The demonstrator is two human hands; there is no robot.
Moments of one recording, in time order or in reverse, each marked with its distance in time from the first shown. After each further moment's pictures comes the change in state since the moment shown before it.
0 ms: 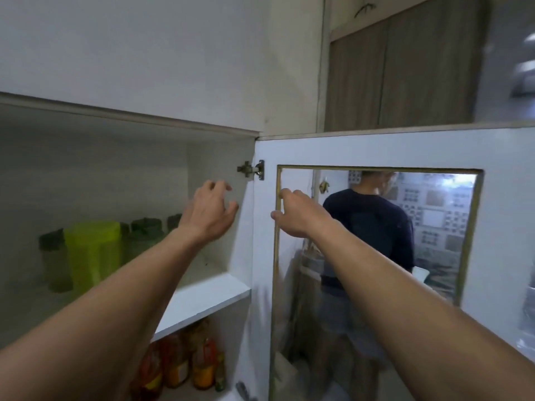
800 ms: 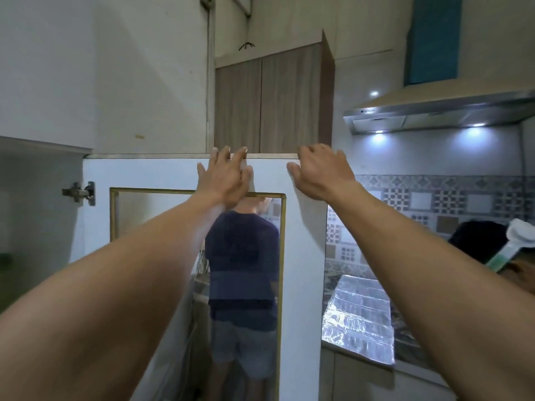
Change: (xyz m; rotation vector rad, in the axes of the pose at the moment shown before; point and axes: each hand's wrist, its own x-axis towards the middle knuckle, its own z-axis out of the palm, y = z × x) left_hand 0.089 0.346 0.099 -0.167 -0.003 0.306; right_hand -0.087 0.266 -0.228 -0.501 0.380 0.258
